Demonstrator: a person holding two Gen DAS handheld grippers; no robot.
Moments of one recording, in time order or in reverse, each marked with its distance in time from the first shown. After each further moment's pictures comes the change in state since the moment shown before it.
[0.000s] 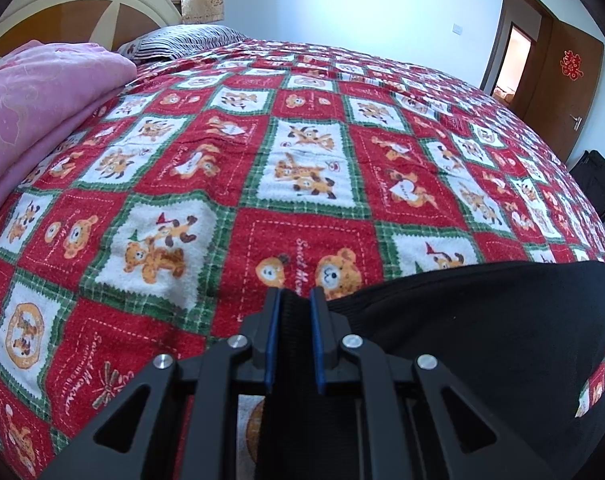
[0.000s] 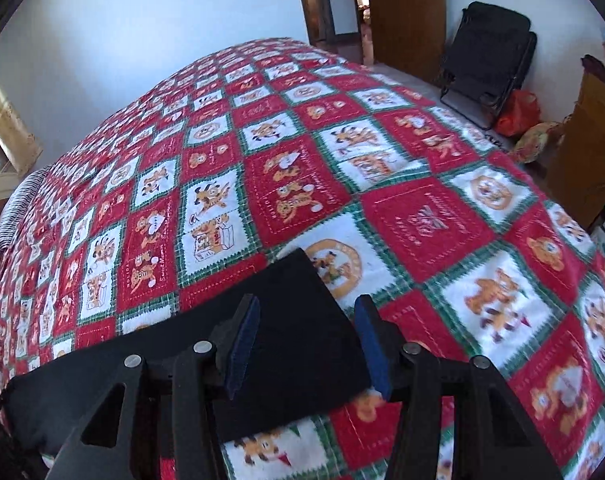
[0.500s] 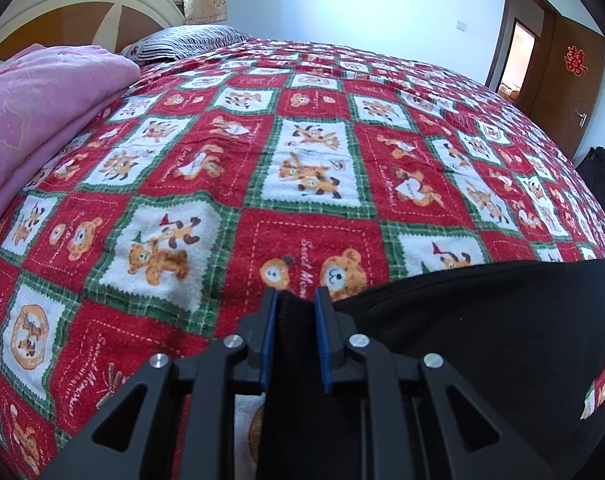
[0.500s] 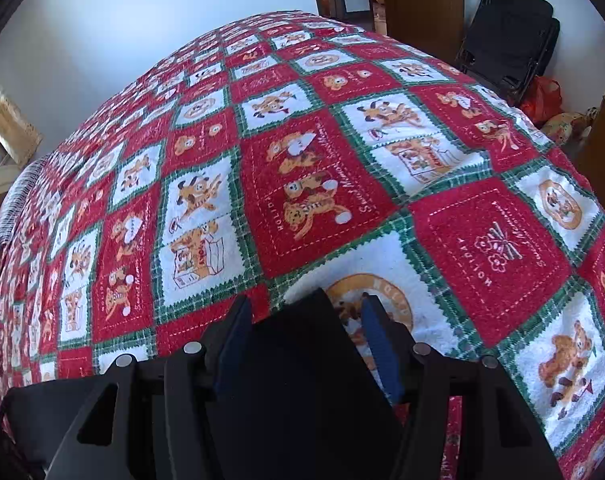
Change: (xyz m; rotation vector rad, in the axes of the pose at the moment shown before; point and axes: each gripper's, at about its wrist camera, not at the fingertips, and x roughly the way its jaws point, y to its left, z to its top) left arm 0.003 0.000 0.000 0.003 0.002 0.022; right arm 0.065 0.005 0.020 -0.028 0.073 0.012
